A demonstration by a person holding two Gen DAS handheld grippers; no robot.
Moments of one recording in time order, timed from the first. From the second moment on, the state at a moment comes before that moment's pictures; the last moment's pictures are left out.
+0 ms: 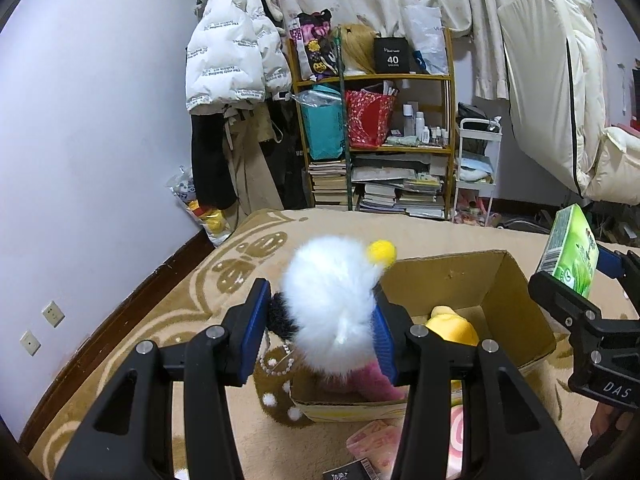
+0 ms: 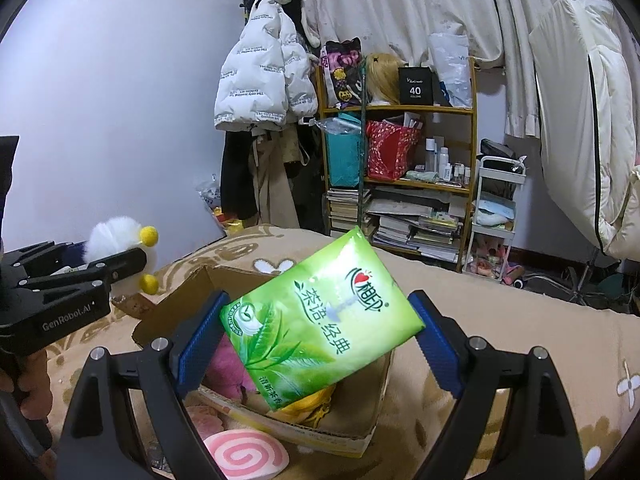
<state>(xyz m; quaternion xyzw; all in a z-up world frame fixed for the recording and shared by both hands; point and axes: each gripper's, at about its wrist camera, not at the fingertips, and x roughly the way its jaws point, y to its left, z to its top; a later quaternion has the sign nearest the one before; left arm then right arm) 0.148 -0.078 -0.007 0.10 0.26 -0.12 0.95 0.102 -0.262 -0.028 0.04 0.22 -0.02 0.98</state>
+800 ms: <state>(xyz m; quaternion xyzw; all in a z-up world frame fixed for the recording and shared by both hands) 0.162 -0.092 -0.039 0.11 0.31 -0.14 0.93 0.115 -0.284 -0.058 0.11 0.24 0.01 0.97</state>
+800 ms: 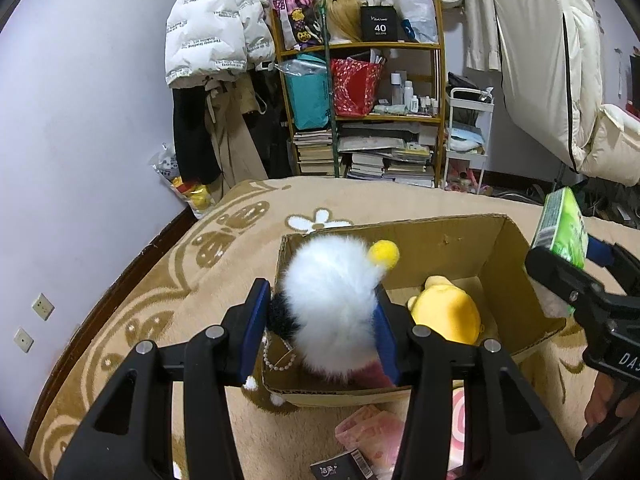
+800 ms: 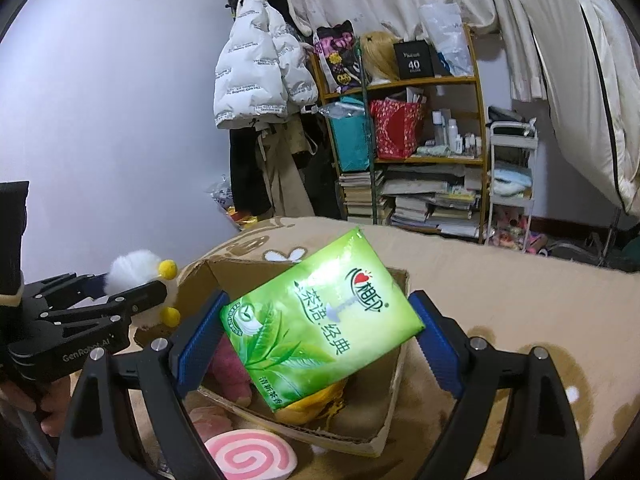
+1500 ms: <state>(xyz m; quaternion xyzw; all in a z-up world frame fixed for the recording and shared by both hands) 0.173 -0.085 -0.052 0.10 0.36 -0.13 0.92 0.114 -0.278 -0.070 0.10 0.27 0.01 0.96</state>
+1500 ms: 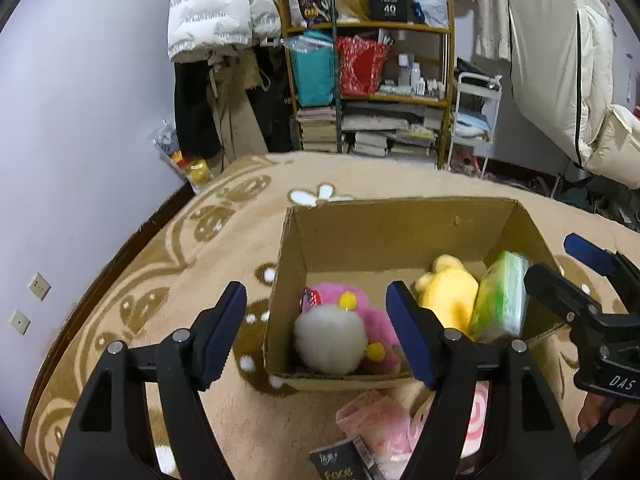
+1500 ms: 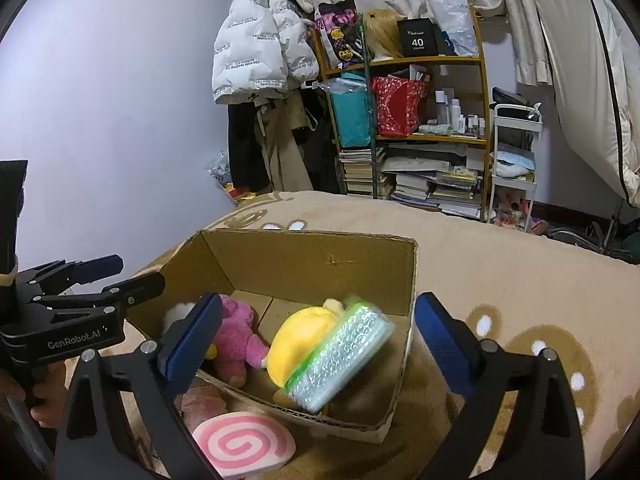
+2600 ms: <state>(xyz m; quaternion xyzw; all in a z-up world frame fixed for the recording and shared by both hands) 0.101 -0.036 -0.033 0.10 0.49 -0.10 0.86 0.025 -0.261 -0.040 0.13 0.38 -0.03 0.92</state>
